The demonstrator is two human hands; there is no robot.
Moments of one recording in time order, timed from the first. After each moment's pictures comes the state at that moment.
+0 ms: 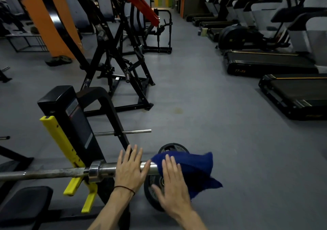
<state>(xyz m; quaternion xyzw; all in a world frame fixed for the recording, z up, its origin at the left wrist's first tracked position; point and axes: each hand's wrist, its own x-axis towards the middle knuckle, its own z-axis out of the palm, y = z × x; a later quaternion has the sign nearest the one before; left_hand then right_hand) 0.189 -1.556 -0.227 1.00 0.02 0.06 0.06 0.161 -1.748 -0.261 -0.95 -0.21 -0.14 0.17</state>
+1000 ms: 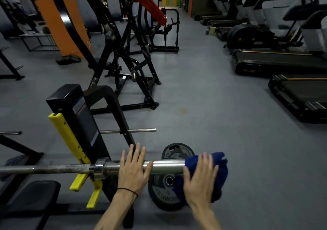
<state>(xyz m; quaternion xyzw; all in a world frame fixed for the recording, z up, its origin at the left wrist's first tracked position) 0.179 -1.555 -0.233 0.99 0.03 0.10 0.06 0.182 -1.789 -0.253 -0.95 0.01 -0.18 0.26</state>
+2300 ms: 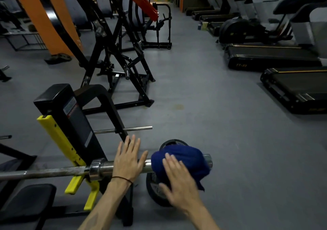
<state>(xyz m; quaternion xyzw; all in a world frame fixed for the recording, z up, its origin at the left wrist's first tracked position) 0.210 -1.538 -0.227 0.99 0.00 0.09 0.10 0.169 -1.770 -0.263 -0.94 -0.26 -0.15 0.16</state>
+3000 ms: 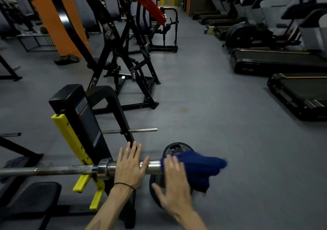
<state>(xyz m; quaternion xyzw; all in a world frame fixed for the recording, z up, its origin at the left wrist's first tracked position) 0.191 -1.529 -0.229 0.99 0.04 0.08 0.06 0.158 -1.721 -0.259 -0.95 -0.20 -0.16 0.20</state>
